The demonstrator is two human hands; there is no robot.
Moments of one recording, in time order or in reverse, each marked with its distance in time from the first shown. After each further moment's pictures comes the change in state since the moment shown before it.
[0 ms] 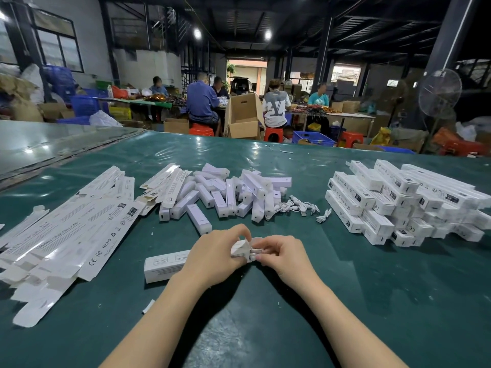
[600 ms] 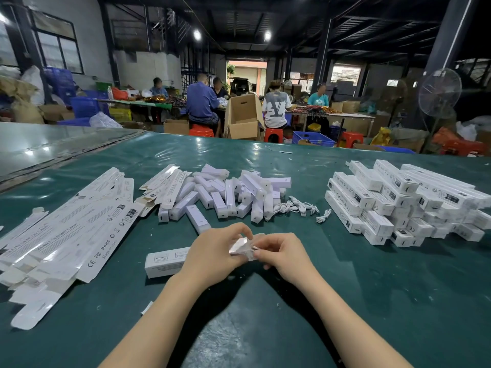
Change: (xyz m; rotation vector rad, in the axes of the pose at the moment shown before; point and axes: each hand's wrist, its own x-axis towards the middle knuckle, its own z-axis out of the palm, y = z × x) left_hand -0.002 0.001 -0.003 -0.124 0.059 -0.004; right_hand 0.003 -0.001 -0.001 0.167 -0.029 0.064
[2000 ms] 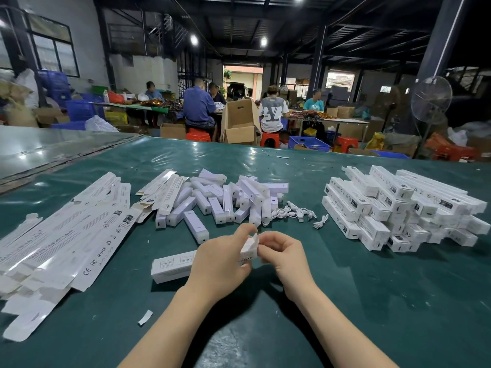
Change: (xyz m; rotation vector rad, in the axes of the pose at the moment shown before) left_hand -0.002 0.008 0.012 0.223 0.177 0.133; right_hand -0.003 -0.006 0.011 0.397 0.151 -0.040
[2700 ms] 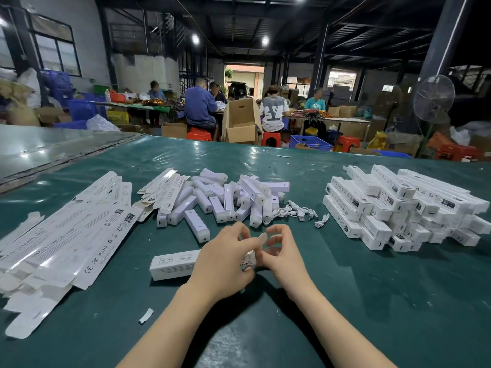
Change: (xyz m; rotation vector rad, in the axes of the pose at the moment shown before) left_hand 0.001 0.000 0.001 -0.027 -0.055 0.105; right_hand 0.001 0.004 -0.004 -0.240 0.032 0.026
